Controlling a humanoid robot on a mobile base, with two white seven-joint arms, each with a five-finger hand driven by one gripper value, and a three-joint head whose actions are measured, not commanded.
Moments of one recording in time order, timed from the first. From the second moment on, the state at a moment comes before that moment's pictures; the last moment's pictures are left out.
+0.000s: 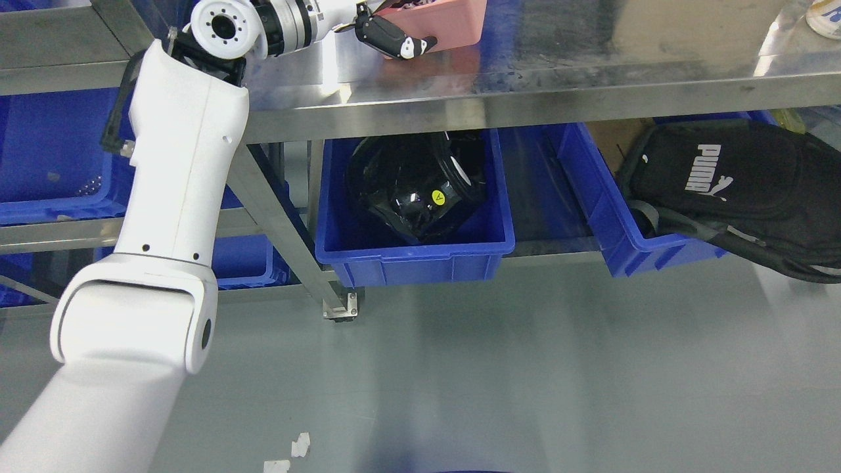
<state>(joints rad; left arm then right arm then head) -1.19 0.00 -0.20 -0.81 -0.32 -0.19 -0.93 0.00 0.00 -0.05 0.00 0.00 -0.05 0.00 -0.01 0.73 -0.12</state>
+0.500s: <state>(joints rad) -1.12 0.00 -0.08 -0.85 0.27 -0.18 -0.91 0.00 0.00 -0.05 0.00 0.00 -0.05 -0.01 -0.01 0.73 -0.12</state>
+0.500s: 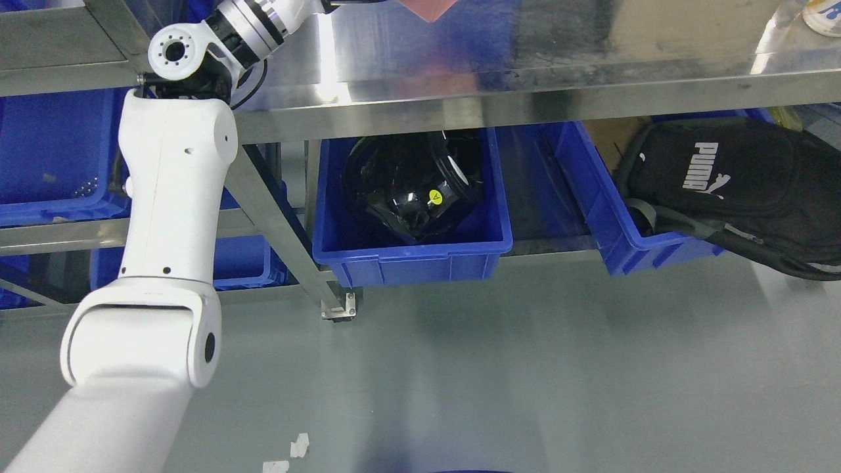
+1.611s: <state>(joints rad) -0.32 0.00 -0.39 -1.49 0.55 -0.46 -0.62 0.00 0.00 -0.05 0.00 0.00 -0.05 0.00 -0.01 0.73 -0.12</state>
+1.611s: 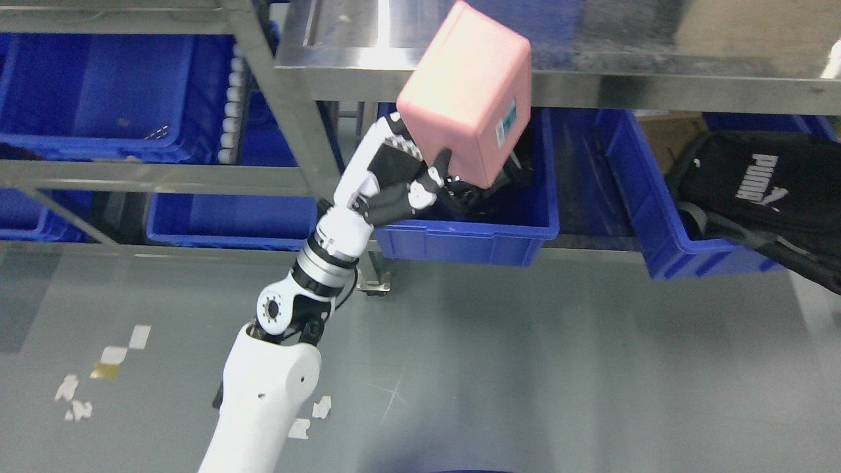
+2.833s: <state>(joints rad) 0.06 0.03 -0.33 -1.65 0.55 -0.57 -0.68 0.00 0.00 -0.05 0.00 0.00 -0.05 0.00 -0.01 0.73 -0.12</state>
